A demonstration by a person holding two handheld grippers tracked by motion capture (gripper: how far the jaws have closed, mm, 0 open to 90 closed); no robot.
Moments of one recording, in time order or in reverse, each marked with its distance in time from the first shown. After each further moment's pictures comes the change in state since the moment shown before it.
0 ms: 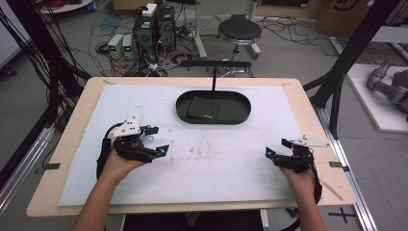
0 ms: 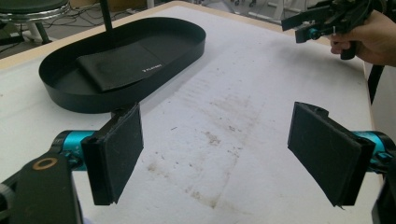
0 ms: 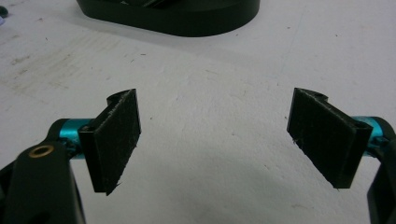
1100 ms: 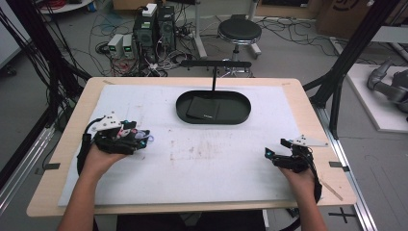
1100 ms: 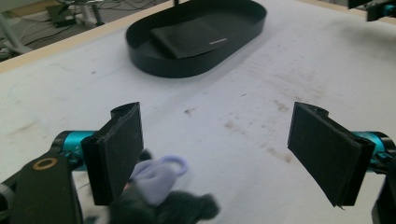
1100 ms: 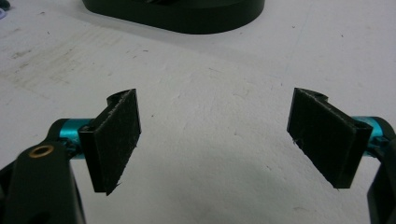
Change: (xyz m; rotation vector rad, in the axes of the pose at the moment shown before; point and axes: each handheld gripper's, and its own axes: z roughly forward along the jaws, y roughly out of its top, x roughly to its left) left arm 0.047 -0.016 -0.041 0.068 0.170 -0.018; right arm 0.001 0.001 0.002 0.010 0.012 -0.017
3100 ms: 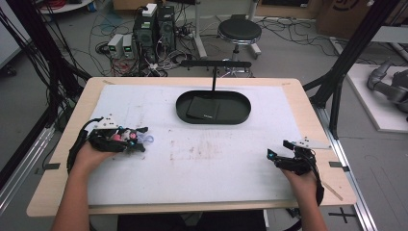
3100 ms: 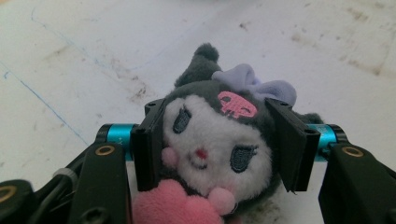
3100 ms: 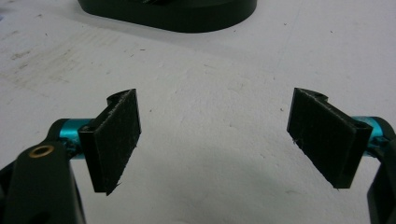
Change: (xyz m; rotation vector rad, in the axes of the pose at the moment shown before) left arm 0.037 -0.027 0.006 0.186 0.015 0.039; right arm 0.000 -0.004 -0.008 -0.009 -0.020 0.017
